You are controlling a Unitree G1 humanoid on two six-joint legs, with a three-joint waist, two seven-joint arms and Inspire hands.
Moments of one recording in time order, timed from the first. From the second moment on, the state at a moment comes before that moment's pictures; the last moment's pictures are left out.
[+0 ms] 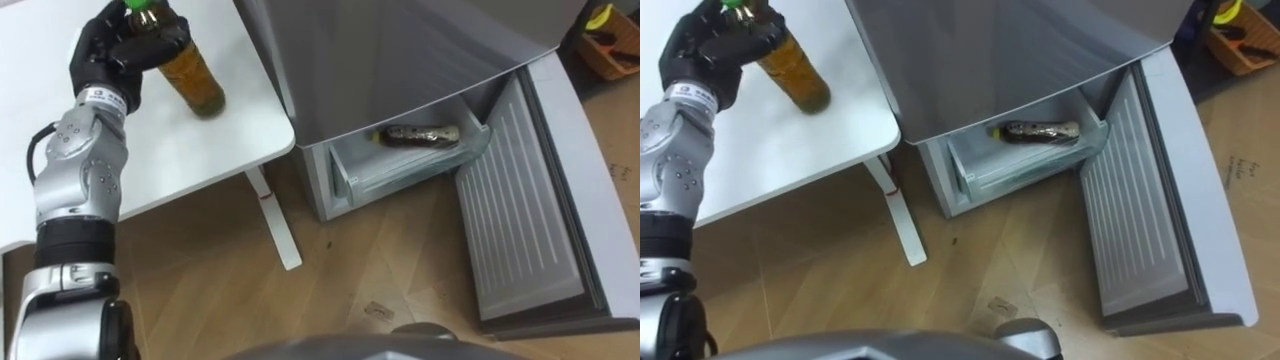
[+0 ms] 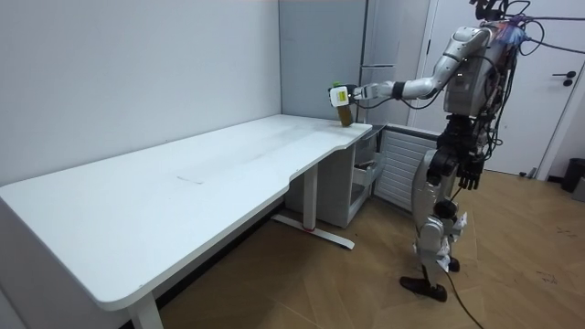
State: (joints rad) left arm -0.29 0.35 0.21 0.38 -0.44 0.23 -0.01; right arm 0.14 -0.27 -0.20 1.25 -0.05 0.23 0.16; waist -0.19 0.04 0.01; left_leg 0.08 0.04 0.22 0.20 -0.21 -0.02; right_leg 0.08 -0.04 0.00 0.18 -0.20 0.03
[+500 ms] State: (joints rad) left arm -0.29 0.35 0.18 0.38 -0.44 0.28 -0.01; right arm 0.14 -0.27 -0.20 1.25 -0.05 0.24 0.15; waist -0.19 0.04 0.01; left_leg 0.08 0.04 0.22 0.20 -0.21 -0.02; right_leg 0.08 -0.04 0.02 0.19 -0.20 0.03
